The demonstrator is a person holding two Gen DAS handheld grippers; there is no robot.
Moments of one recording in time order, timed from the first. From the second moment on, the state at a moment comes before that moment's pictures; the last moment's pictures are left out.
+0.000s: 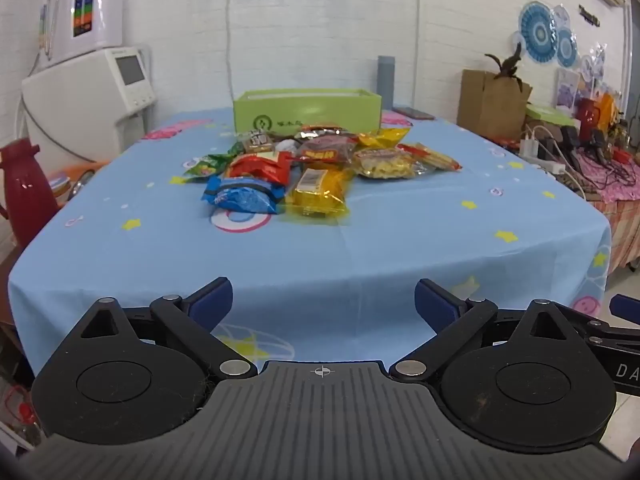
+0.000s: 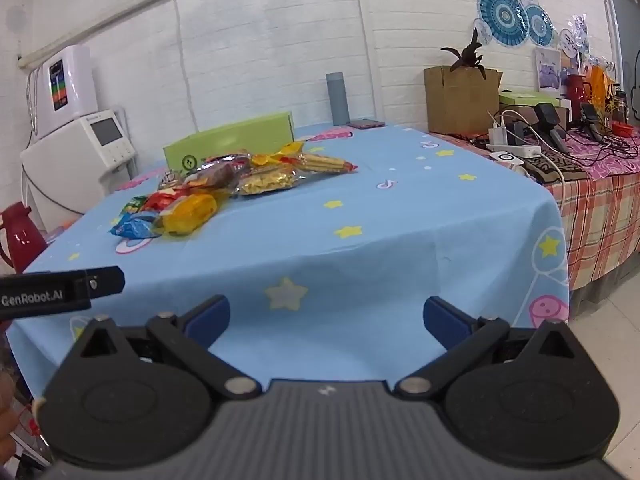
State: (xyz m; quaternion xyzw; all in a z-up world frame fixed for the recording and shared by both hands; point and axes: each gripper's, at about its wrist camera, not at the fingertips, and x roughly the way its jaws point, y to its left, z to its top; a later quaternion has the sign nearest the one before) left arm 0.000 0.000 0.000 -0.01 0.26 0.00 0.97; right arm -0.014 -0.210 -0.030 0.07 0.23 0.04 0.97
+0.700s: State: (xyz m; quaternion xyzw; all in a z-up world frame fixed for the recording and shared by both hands) left arm 0.000 -0.004 -0.013 0.00 0.27 0.00 0.96; right arm -0.011 -0.202 -0.035 0.05 0.24 0.05 0.97
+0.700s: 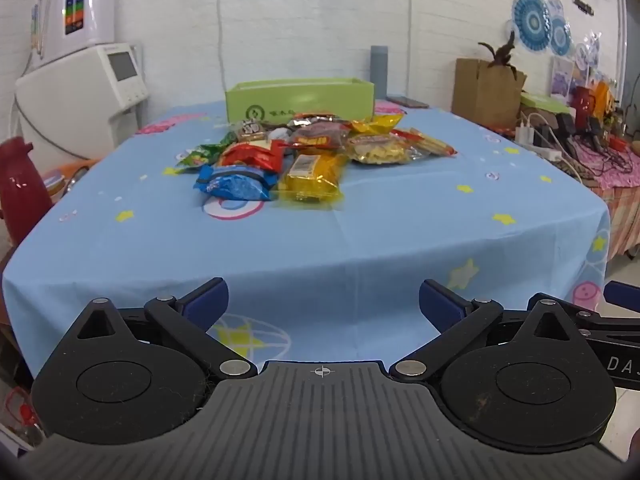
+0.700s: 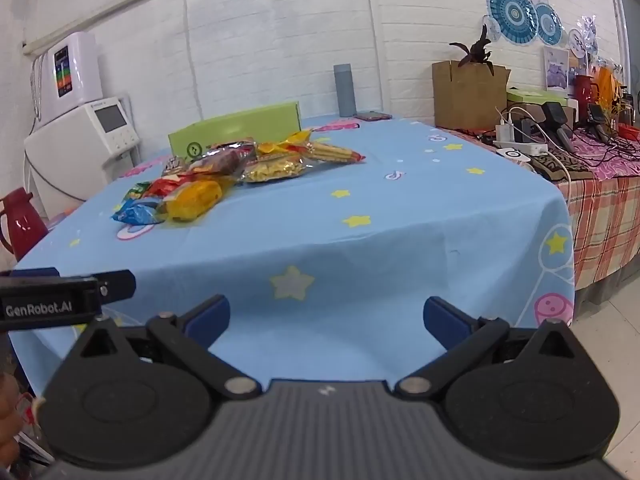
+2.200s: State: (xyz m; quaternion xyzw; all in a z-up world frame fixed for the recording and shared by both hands) left arm 0.150 0.090 0.026 -0.10 0.33 0.03 0.94; right arm 0.165 -0.147 -0.013 0.04 0.29 0.18 0.94
